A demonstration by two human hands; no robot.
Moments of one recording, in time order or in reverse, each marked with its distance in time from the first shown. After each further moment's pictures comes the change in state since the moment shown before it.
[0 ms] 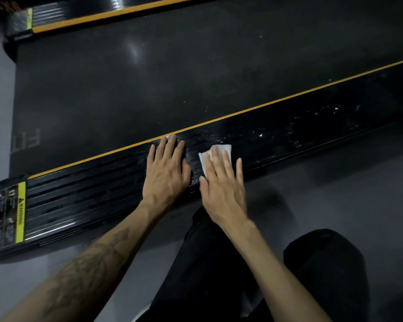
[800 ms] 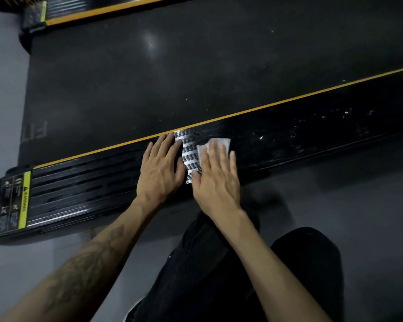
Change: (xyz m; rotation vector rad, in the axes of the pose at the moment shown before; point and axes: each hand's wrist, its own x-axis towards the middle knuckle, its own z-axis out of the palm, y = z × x) left_hand 0.001 0.001 -0.003 -0.042 0.049 -0.006; right_hand 0.027 -0.002 -0.017 0.036 -0.186 0.013
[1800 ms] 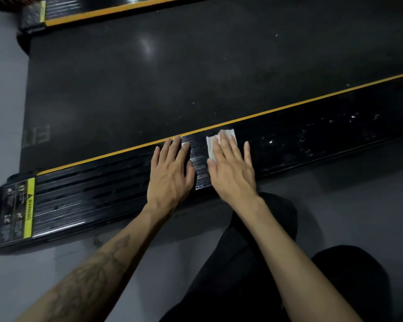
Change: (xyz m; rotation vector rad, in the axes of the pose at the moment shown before) left_hand 0.000 0.000 -0.002 0.000 -0.067 -0.065; right_hand 0.032 0.016 -0.005 -0.079 -0.005 -0.041
